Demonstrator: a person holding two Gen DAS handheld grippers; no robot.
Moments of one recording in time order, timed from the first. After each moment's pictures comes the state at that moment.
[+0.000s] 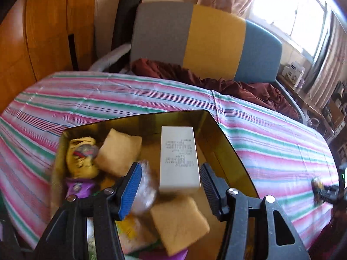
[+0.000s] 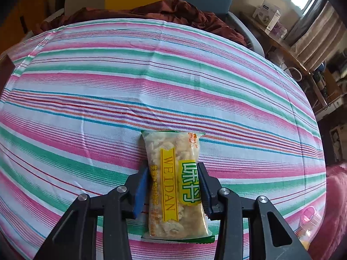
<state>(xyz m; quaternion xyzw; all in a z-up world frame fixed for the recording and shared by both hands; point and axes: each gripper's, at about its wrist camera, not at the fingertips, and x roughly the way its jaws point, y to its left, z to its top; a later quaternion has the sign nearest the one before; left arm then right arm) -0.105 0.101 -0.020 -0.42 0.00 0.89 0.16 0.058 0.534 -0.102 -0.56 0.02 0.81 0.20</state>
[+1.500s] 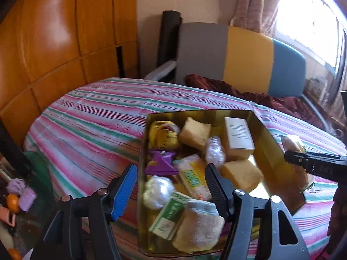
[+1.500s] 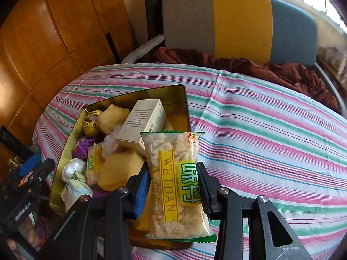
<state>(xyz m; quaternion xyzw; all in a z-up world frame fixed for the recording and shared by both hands) -0.026 0.006 -0.008 -0.36 0.02 0.93 0.03 -0.053 0.211 -0.020 -0.45 0.07 0.89 -0.03</state>
